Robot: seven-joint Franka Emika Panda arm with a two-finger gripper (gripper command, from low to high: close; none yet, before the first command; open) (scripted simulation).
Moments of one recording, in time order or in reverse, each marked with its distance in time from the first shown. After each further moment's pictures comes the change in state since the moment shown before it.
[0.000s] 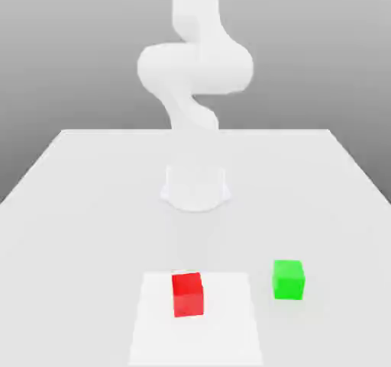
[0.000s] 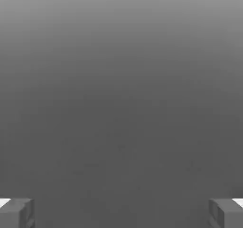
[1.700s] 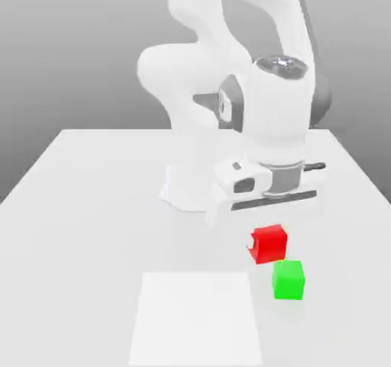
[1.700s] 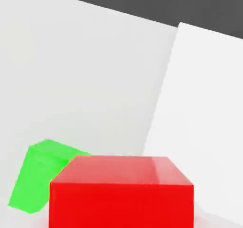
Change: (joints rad) arm 0.232 0.578 0.219 -0.459 0.100 0.325 0.047
